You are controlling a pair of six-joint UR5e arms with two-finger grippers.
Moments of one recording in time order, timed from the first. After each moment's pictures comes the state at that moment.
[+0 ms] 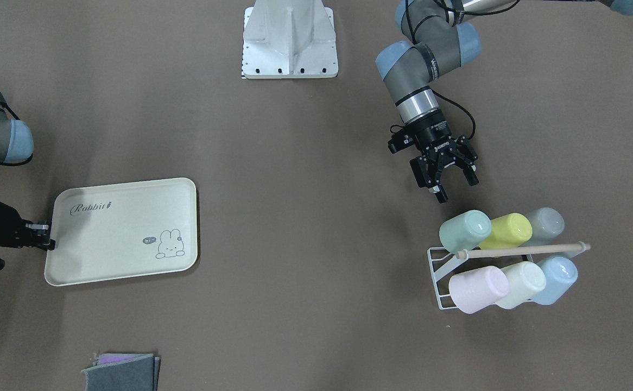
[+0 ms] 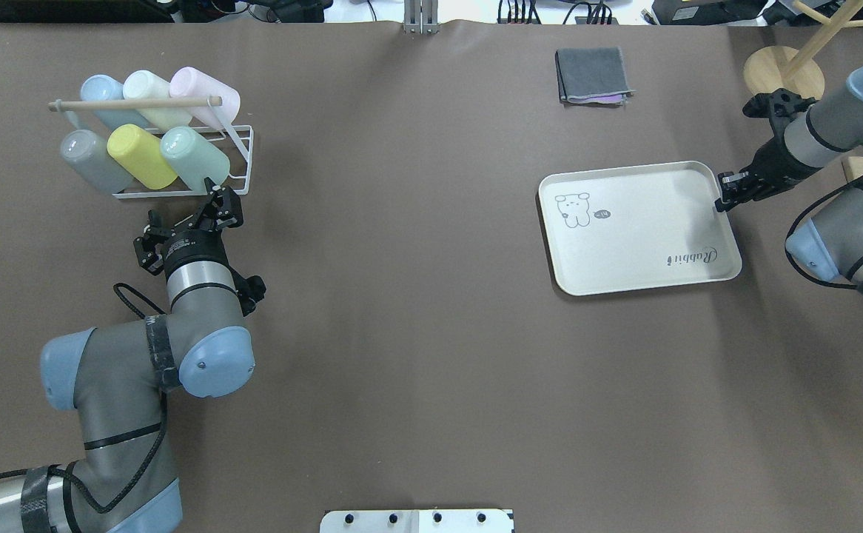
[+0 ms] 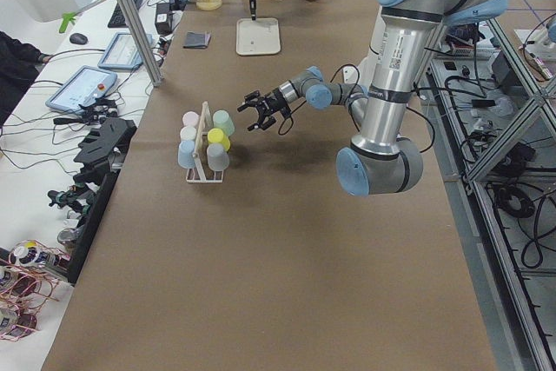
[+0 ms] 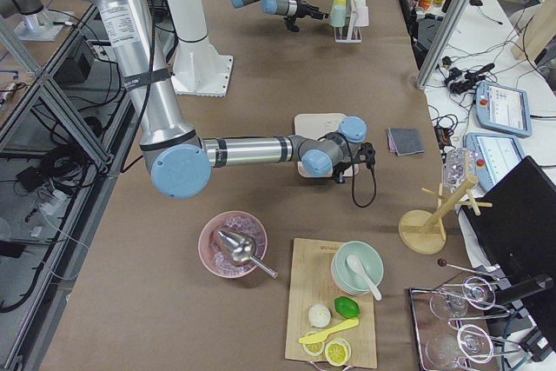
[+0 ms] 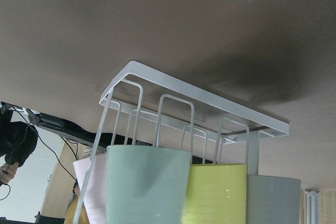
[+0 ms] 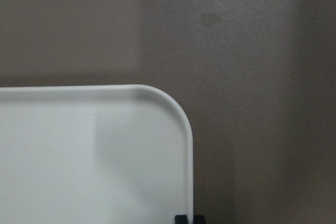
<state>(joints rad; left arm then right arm) -0.37 -1.90 -1.77 -1.48 -0.61 1.07 1.05 -1.27 1.28 -1.01 2.32 0.66</state>
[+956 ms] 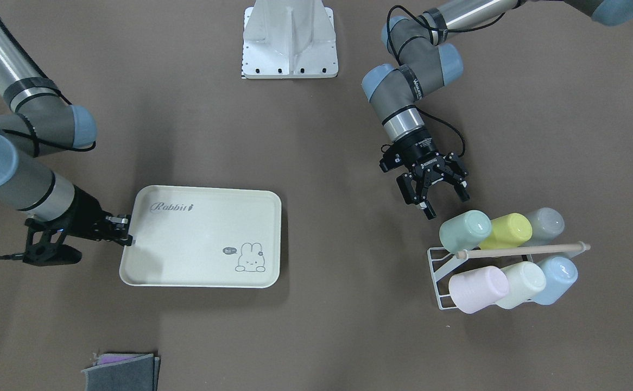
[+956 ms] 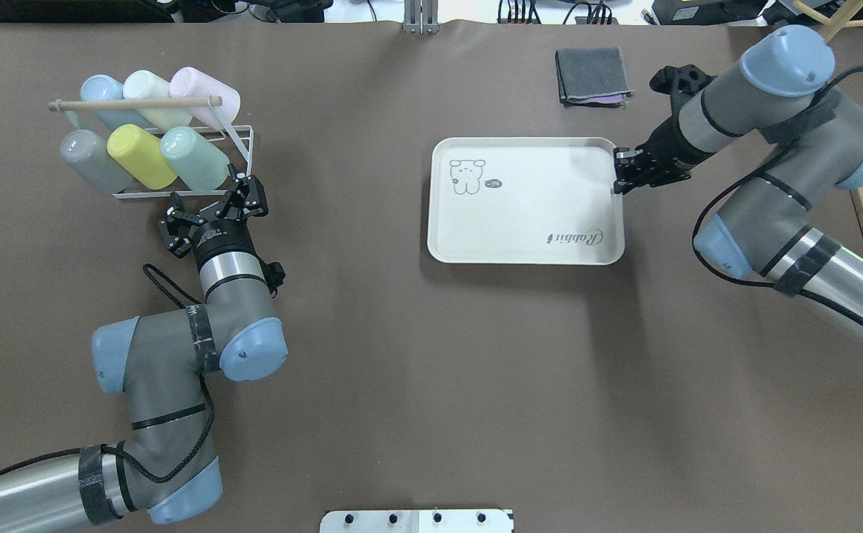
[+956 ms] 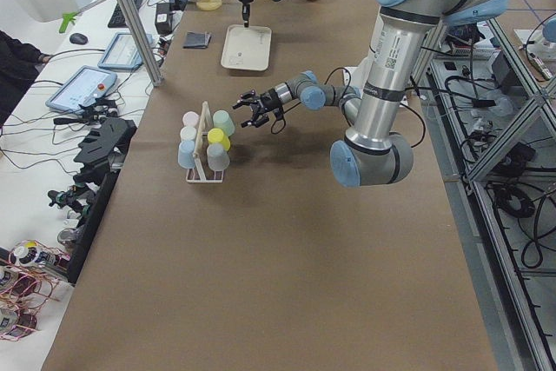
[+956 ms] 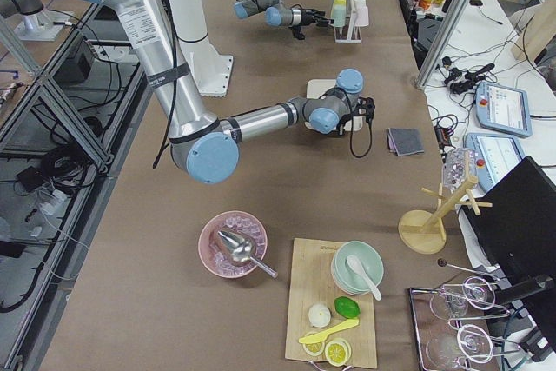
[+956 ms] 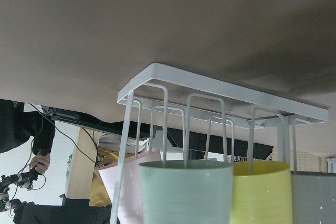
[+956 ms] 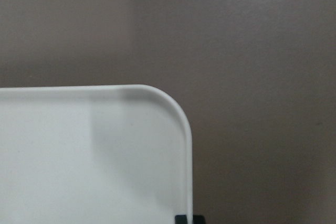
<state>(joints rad) -0.38 -1.99 -1.62 -1.50 -0.51 1.10 0.90 -1.12 1.43 -1.04 2.23 1.07</state>
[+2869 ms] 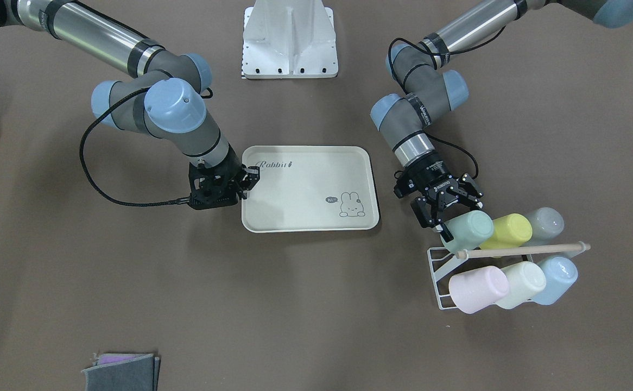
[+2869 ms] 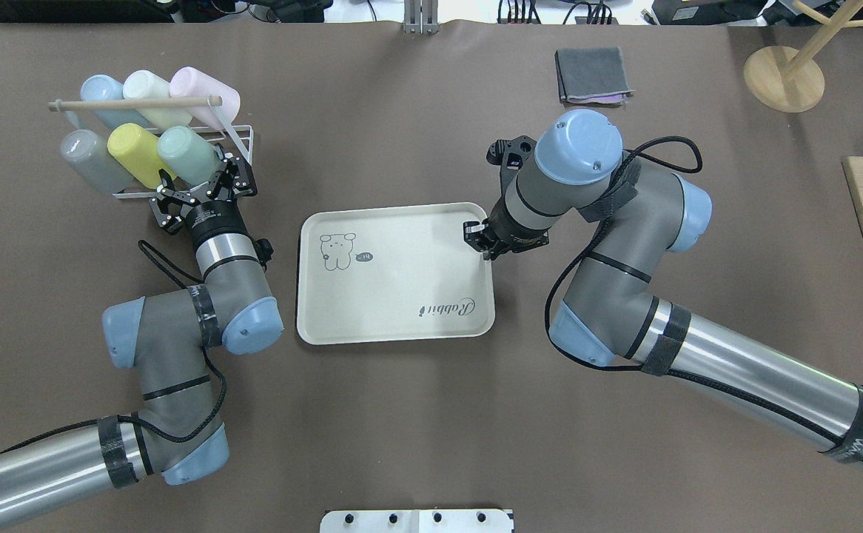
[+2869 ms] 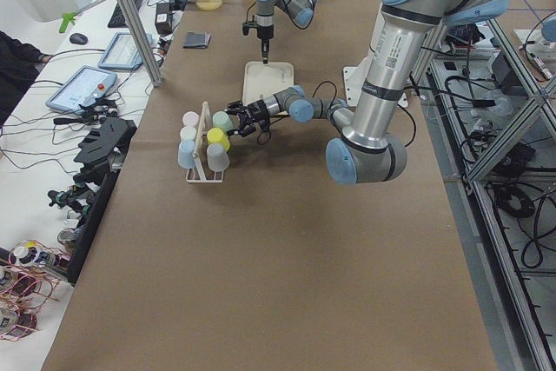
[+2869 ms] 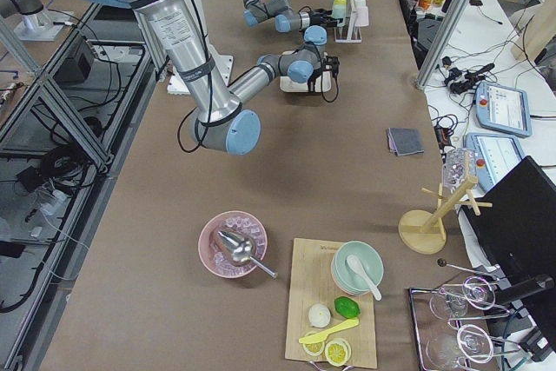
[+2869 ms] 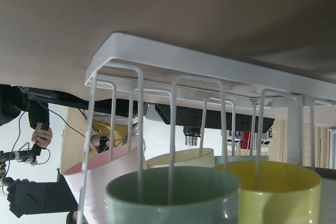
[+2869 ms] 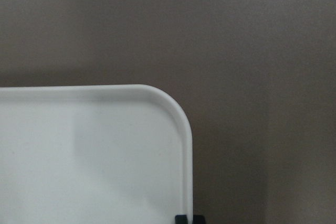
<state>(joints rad) -0.43 -2.03 -1.46 -1.58 -0.42 1.10 0.63 -0.95 1.49 -1.24 2.05 1.15</state>
